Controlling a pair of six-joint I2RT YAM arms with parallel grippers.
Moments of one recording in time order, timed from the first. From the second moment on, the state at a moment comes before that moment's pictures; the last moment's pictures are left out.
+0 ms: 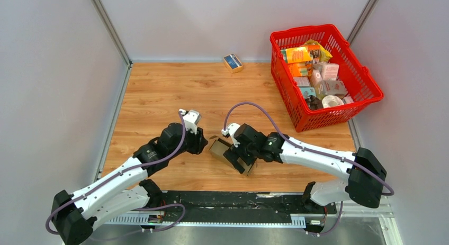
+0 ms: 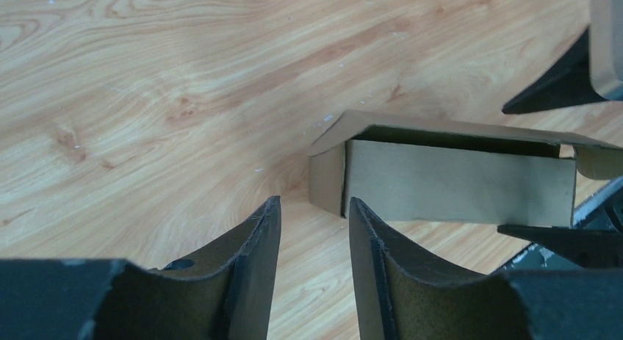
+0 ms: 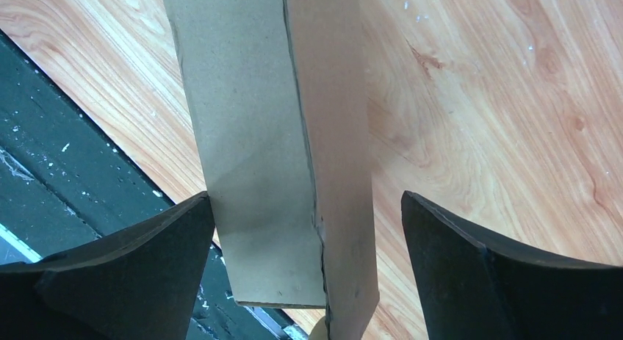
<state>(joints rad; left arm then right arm) -0.77 0.83 0.59 -0.30 -0.06 -0.31 1.05 1.35 0.93 -0.59 0.04 0.14</state>
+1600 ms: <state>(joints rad) -0.64 0.94 0.53 -0.15 0.03 -0.09 0.91 1.49 1.02 -0.50 -0.19 -0.15</state>
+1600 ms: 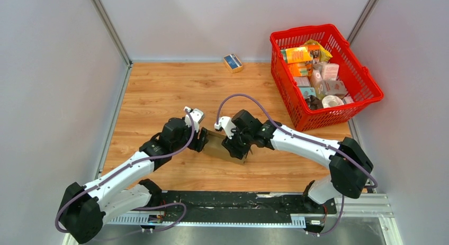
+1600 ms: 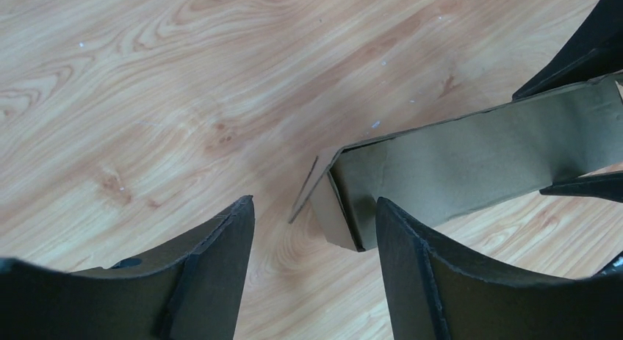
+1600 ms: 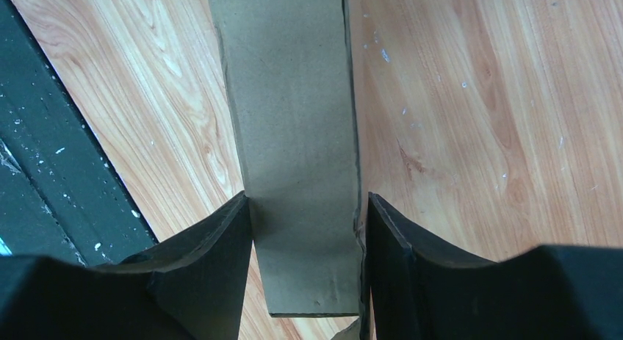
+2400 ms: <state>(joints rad) -0.62 1.05 0.62 -0.14 0.06 -0.06 0.91 1.52 1.05 -0.52 -0.21 -0.17</state>
